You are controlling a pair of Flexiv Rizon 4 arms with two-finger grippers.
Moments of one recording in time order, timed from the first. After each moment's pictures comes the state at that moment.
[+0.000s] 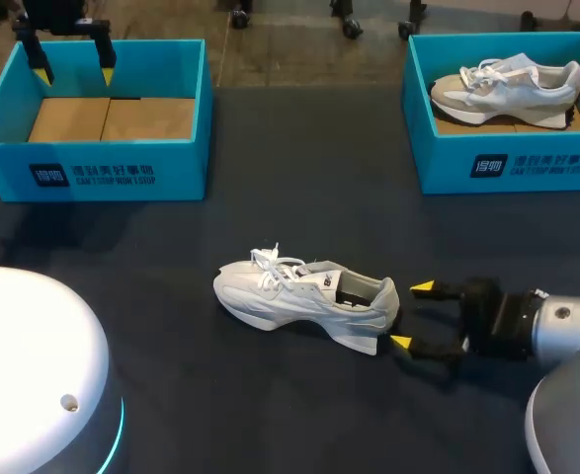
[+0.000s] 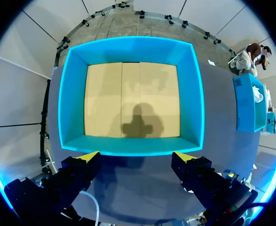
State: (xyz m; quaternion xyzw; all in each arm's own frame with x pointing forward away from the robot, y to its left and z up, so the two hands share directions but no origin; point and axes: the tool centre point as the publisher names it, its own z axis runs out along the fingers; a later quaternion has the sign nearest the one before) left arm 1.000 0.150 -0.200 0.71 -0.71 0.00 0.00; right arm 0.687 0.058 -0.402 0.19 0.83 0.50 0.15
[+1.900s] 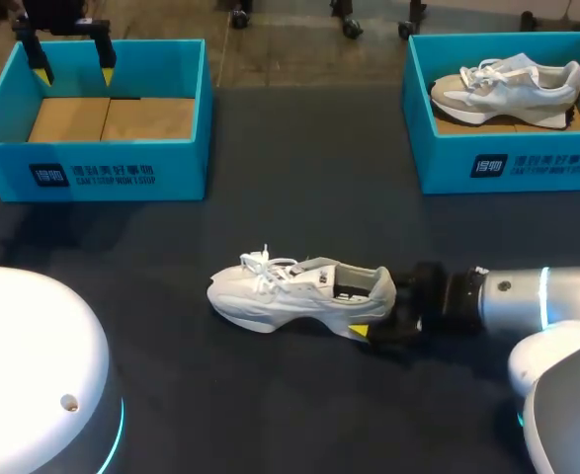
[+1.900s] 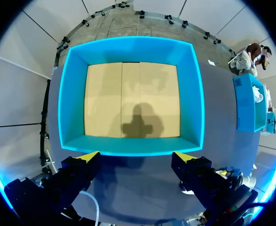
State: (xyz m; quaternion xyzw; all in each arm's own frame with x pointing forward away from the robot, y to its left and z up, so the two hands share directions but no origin) left arm 1.000 0.150 -0.200 0.71 -0.71 0.00 0.00; right arm 0.720 0.119 -0.421 0.12 0.84 0.52 0.10
